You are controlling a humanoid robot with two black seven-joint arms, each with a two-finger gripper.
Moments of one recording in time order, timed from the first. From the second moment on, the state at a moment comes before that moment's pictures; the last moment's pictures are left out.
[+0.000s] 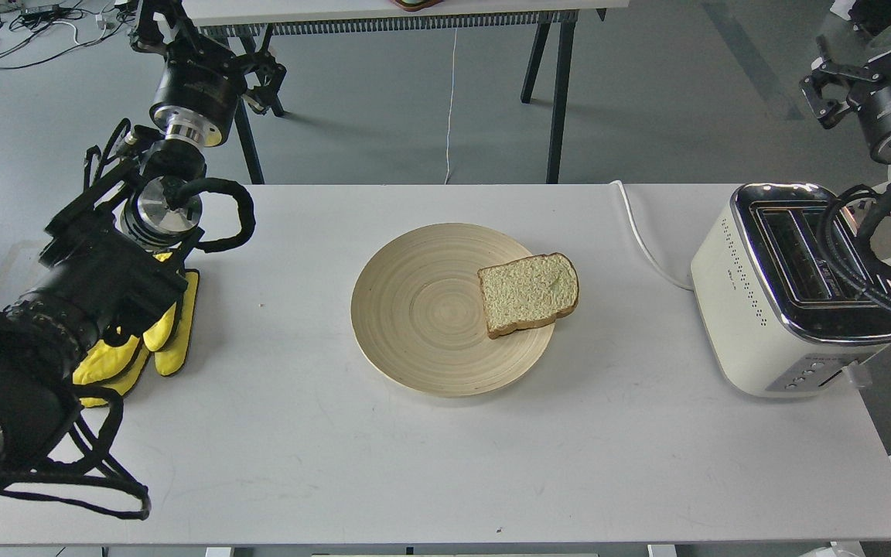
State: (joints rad) left arm -1.01 0.14 -0.69 -0.39 -0.27 -0.45 -0.38; right arm 0.79 -0.51 0.96 0.72 0.17 0.31 0.25
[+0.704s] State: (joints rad) left arm -1.01 0.14 -0.69 -0.38 -0.27 -0.46 -0.38; right arm 0.88 -0.58 0.63 0.98 -0.59 0.07 0.25
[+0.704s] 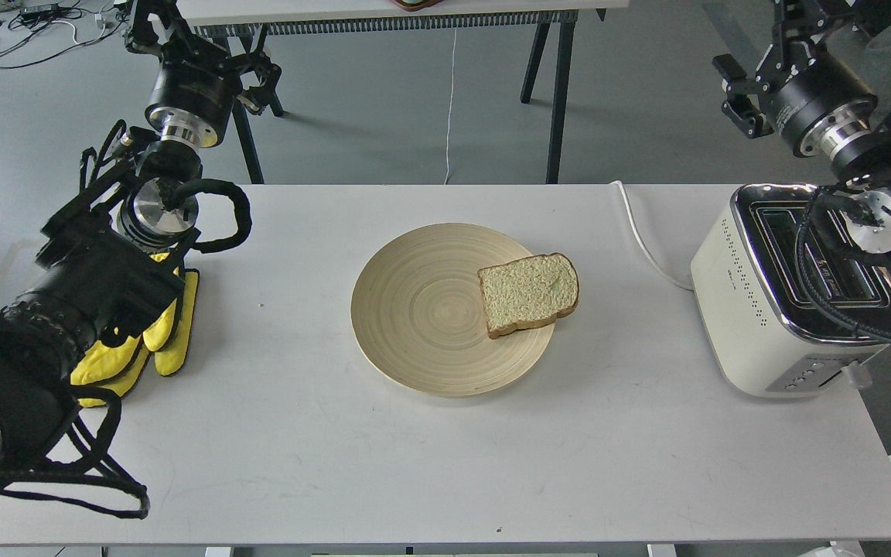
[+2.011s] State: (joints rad) left arm -1.01 0.14 -0.69 -0.38 -0.27 -0.46 -0.38; right arm 0.85 -0.25 0.10 0.73 -1.11 -0.08 0.10
